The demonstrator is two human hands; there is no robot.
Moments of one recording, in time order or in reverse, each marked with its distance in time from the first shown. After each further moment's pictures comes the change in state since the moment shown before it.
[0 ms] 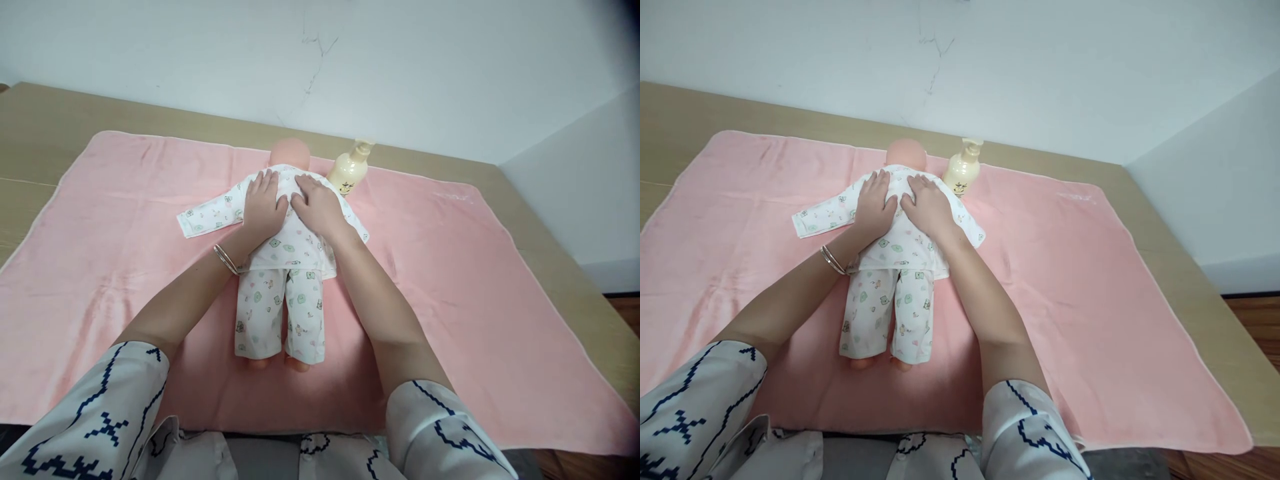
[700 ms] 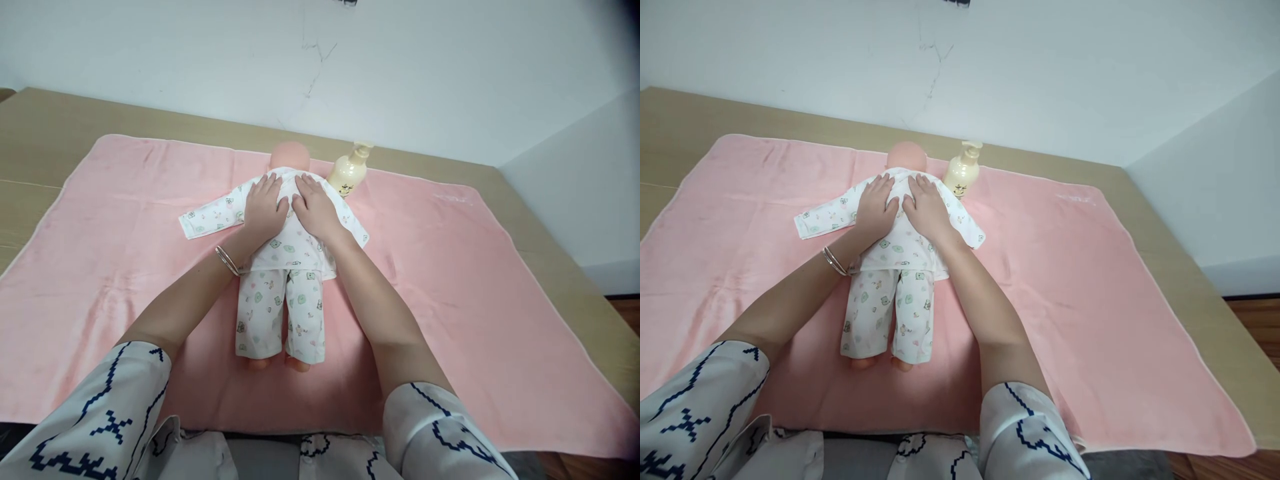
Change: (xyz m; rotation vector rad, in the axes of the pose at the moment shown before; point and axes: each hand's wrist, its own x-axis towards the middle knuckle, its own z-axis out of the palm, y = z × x) left_hand 0.000 0.005 -0.006 0.035 -0.051 0.007; right_hand 0.000 0.005 0.011 0.029 -0.025 -0.009
